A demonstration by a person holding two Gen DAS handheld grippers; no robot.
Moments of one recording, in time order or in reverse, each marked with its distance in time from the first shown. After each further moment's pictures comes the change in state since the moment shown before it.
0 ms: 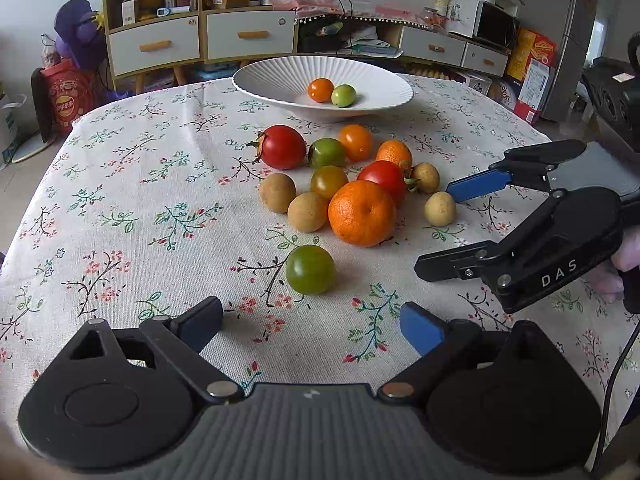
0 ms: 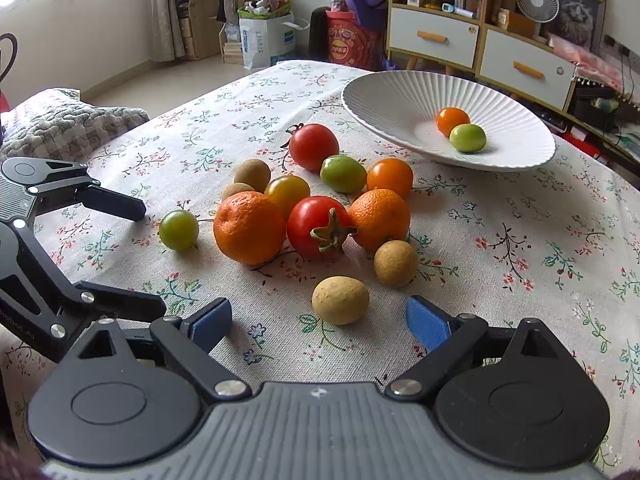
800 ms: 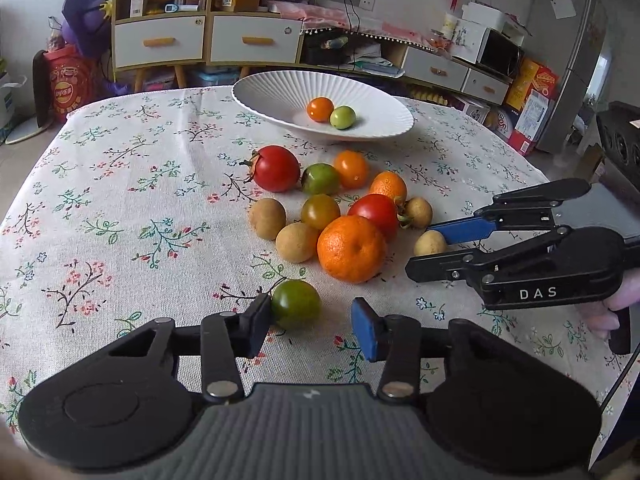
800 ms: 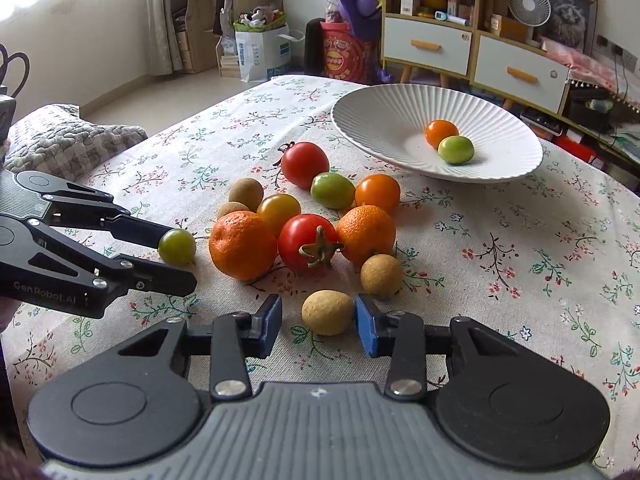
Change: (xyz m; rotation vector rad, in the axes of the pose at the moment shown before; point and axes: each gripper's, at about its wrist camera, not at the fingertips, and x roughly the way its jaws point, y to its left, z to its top) left arm 0.007 0.002 0.015 -0.080 -0.028 -0.042; right arm -0.004 -0.006 0.006 0.018 -0.028 0.004
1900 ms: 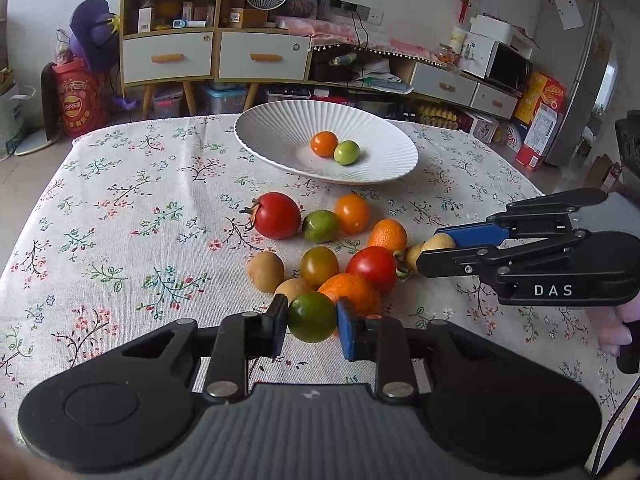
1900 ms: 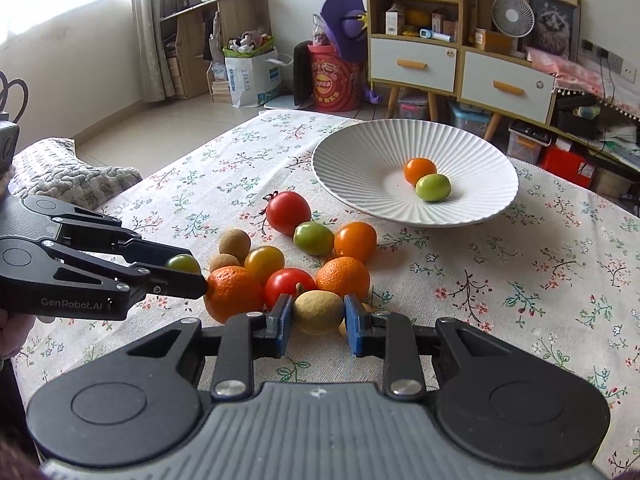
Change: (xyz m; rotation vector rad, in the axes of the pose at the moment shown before) left arm -0.003 -0.008 0.032 -0.009 -0.041 0.032; right arm -0.018 -0.017 0.021 0.047 -0.067 0.000
